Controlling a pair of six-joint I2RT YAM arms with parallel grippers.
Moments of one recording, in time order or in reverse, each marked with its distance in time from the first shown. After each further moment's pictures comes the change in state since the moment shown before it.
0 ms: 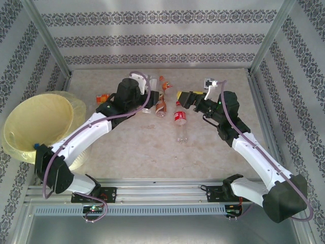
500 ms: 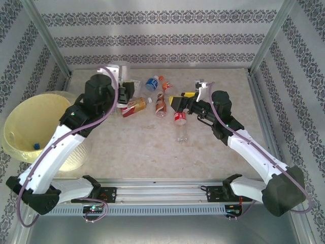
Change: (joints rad) left arm 0.011 -0.248 0.211 -0.370 -0.287 0.056; right arm 0.065 0.070 0.016 0.028 -0.021 -0.116
